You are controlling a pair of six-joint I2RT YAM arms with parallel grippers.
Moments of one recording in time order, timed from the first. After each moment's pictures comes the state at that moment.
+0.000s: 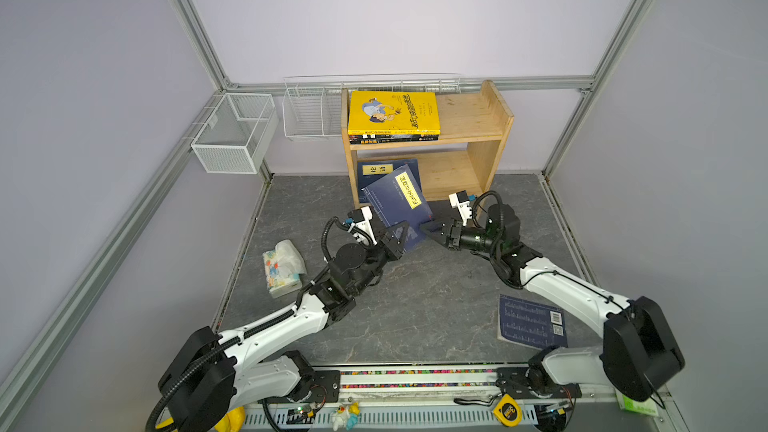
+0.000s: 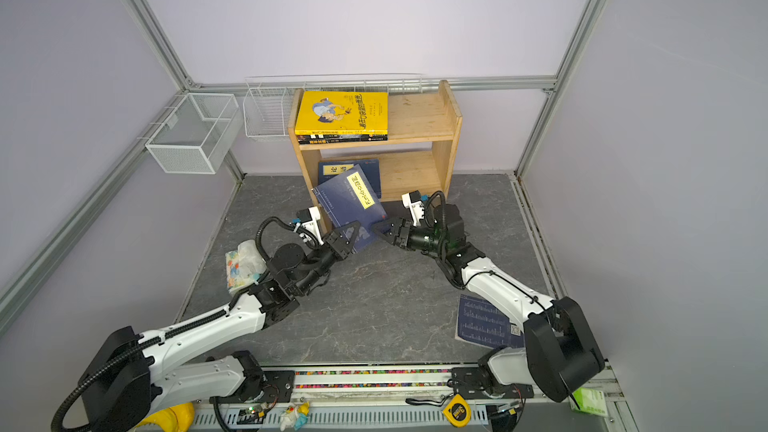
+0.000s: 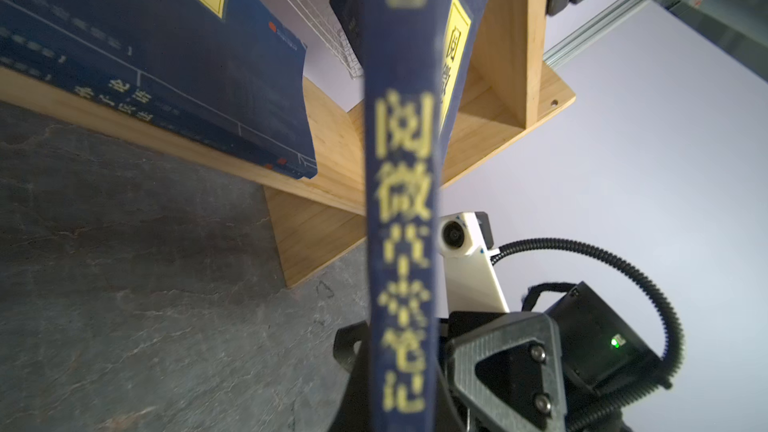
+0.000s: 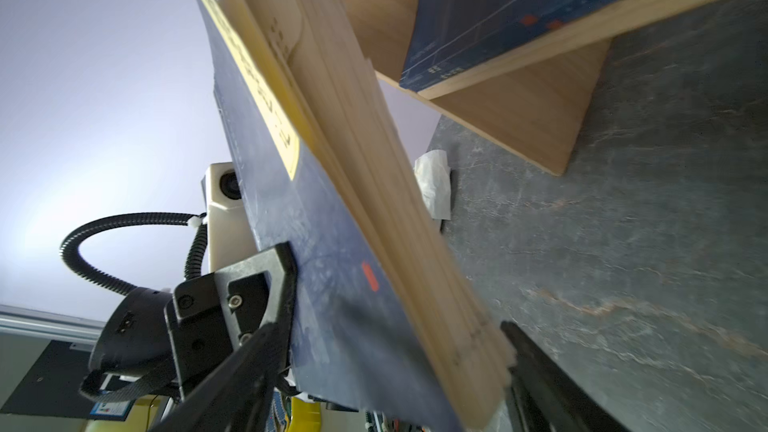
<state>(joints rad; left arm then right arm) -0.84 1.16 0.62 0.61 -0.12 -0.94 0.50 1.37 0.82 0.39 -0.76 0.98</state>
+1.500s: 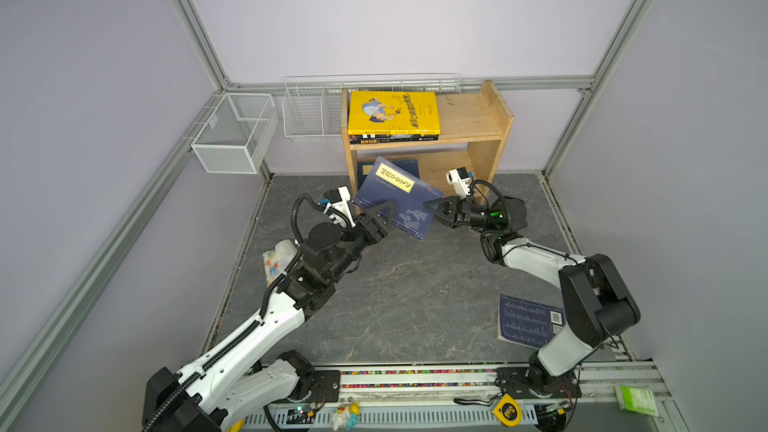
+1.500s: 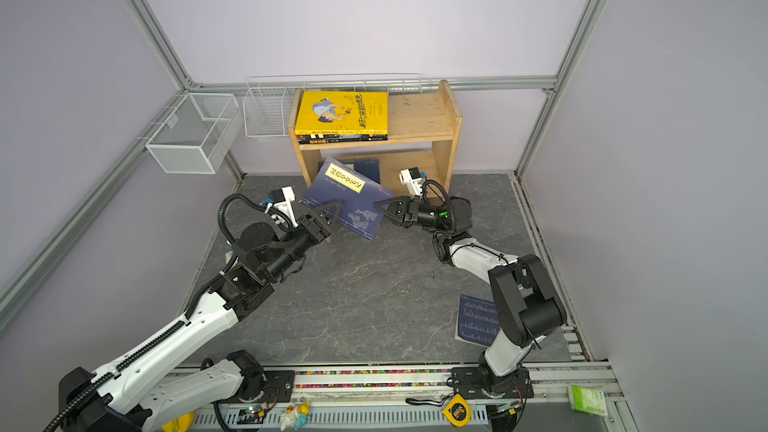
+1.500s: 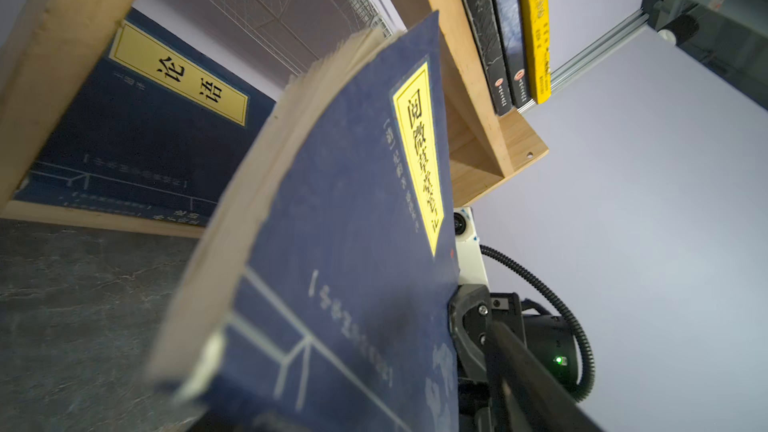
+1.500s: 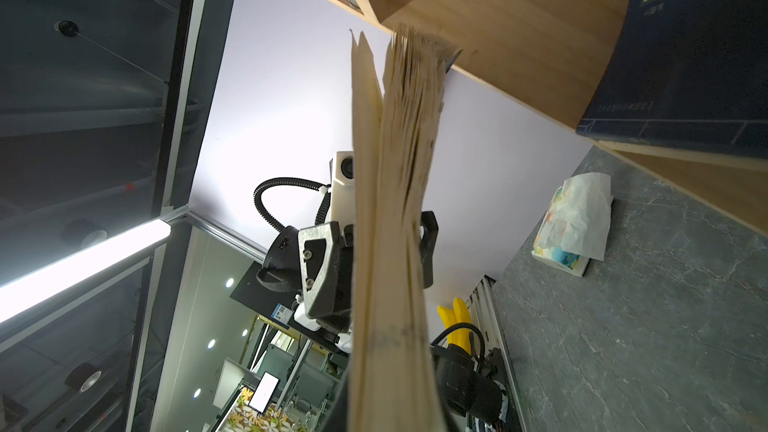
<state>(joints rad) -0.69 1.00 0.82 0.21 0.01 -0.91 0.40 1.66 0.94 1.24 -1.09 1.62</state>
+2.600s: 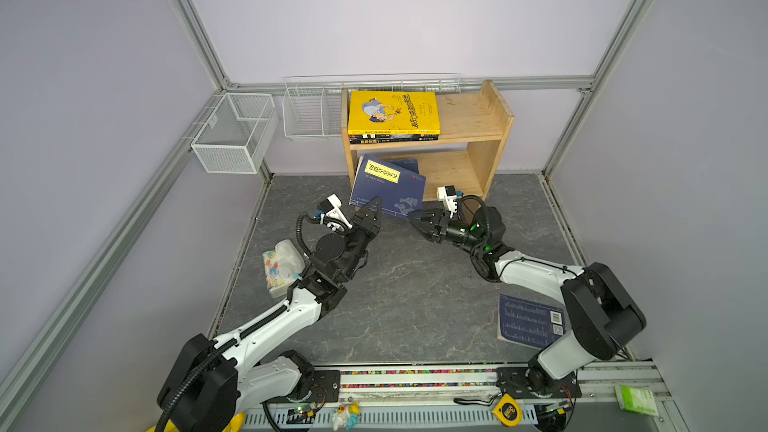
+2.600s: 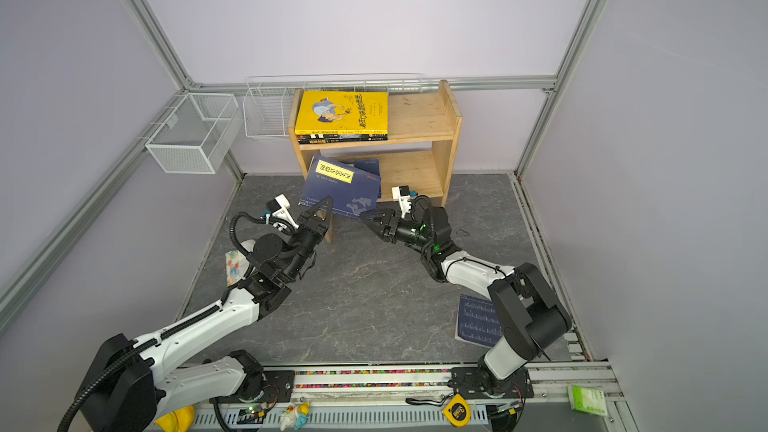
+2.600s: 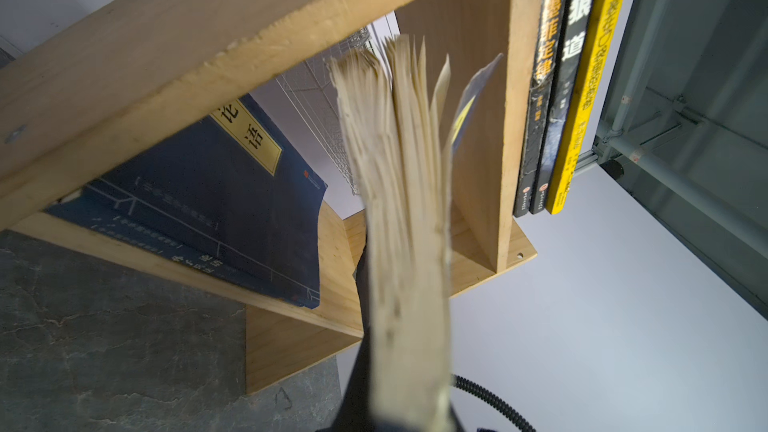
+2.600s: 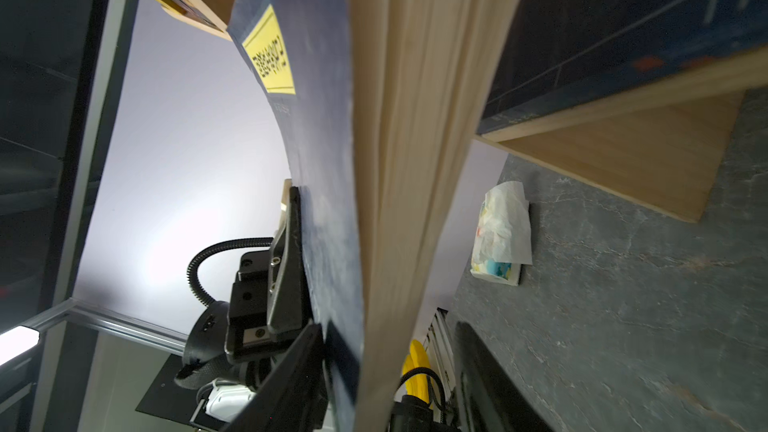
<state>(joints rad) -0.68 1.15 0.64 0.72 -0.17 -1.12 0.55 1.61 0.84 0.93 -0.73 1.35</state>
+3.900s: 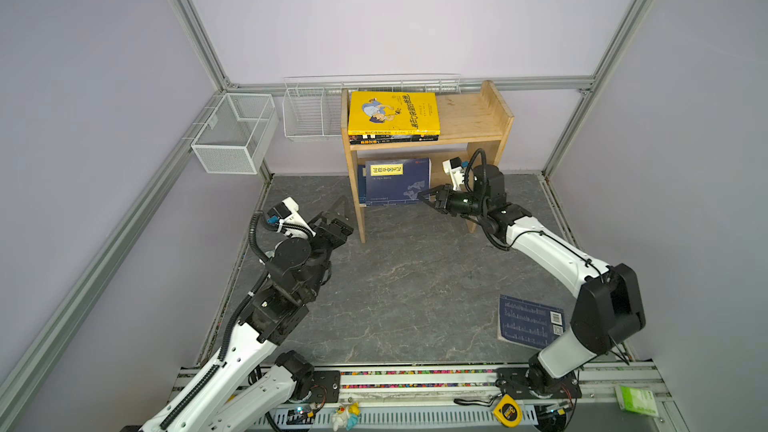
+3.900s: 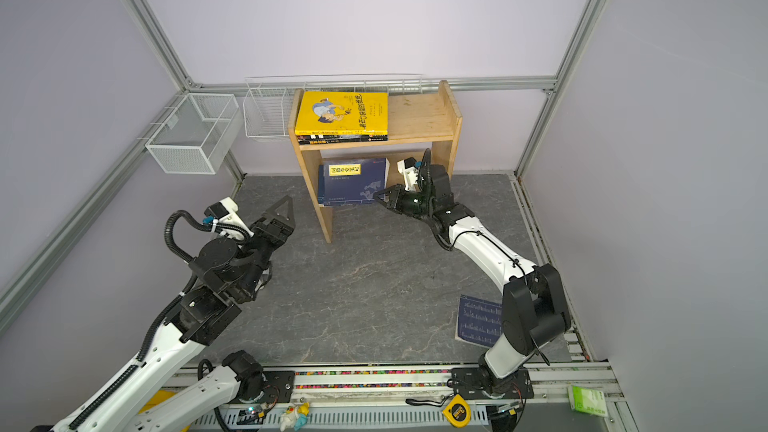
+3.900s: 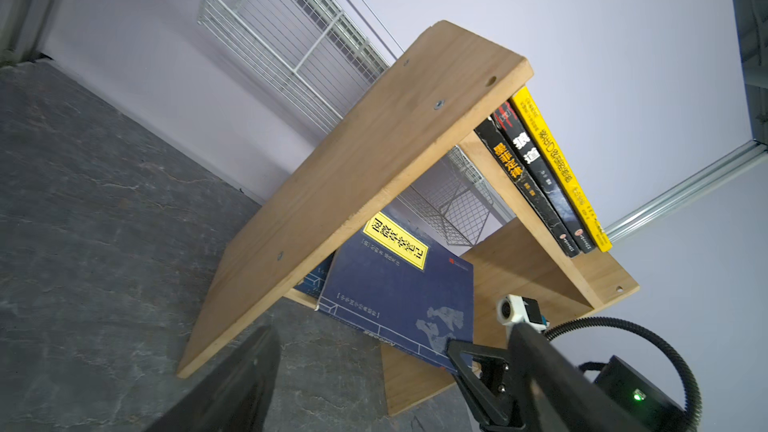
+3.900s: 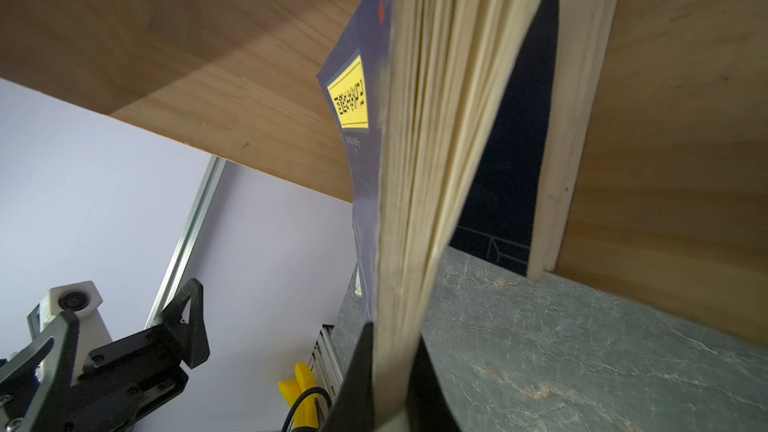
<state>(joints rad) -0.66 0.74 0.84 -0.08 -0.45 -0.82 0.45 1.62 1.31 -0.03 -0.65 0.80</state>
